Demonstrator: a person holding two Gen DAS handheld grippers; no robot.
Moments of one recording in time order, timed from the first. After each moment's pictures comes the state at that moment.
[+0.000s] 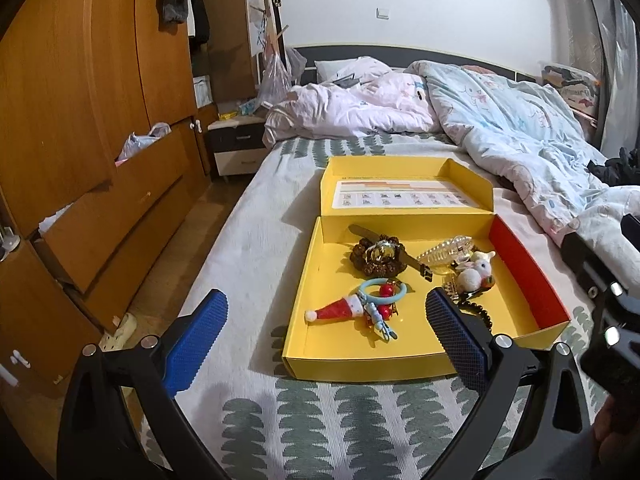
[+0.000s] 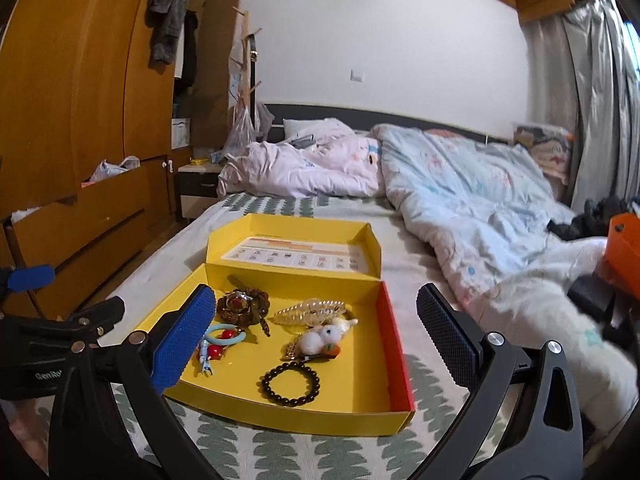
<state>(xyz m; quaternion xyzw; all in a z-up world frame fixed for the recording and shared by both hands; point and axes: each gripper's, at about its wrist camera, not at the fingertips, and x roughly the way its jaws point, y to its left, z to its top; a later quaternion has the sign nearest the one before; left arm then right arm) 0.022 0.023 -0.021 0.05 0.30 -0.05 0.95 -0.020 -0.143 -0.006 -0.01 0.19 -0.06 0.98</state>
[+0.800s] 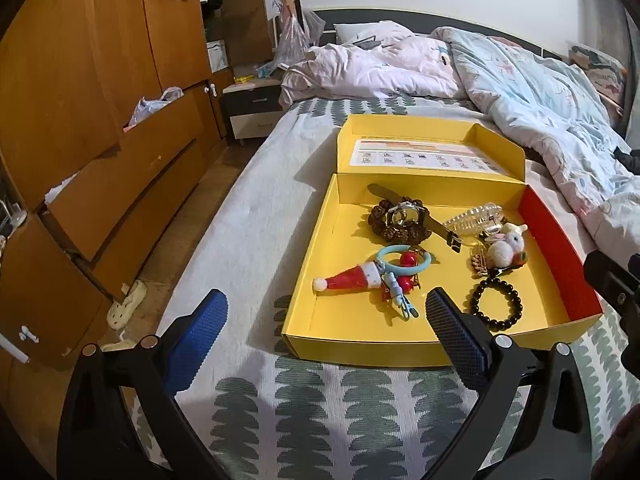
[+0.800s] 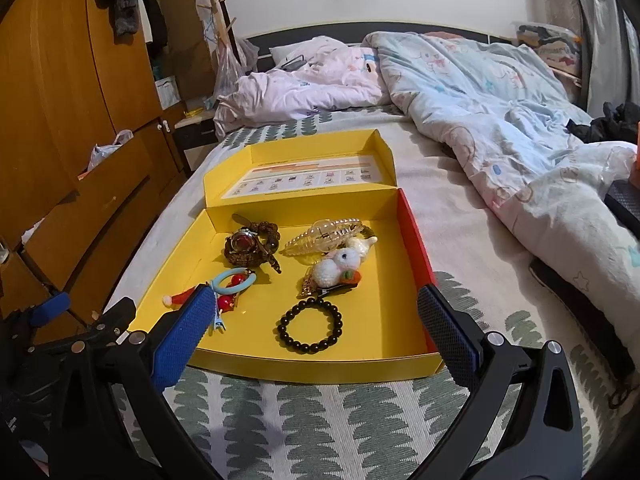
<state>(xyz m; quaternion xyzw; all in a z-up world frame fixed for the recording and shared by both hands) 0.044 0.019 -0.052 0.05 0.36 -0.01 0.93 0.009 -0.167 -0.039 0.09 0.32 -0.04 0.94</state>
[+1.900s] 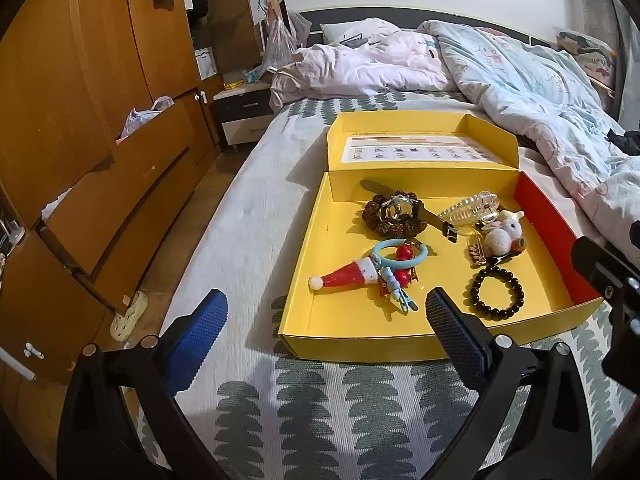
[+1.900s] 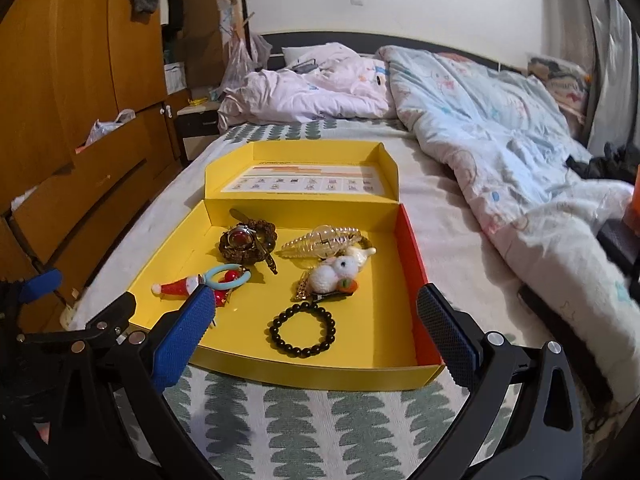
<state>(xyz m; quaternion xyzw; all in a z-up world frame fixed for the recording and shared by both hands) 0.043 0.012 -0.057 0.07 0.36 -0.03 0.93 0.012 -0.148 -0.036 0.02 0.31 -0.05 0.95</state>
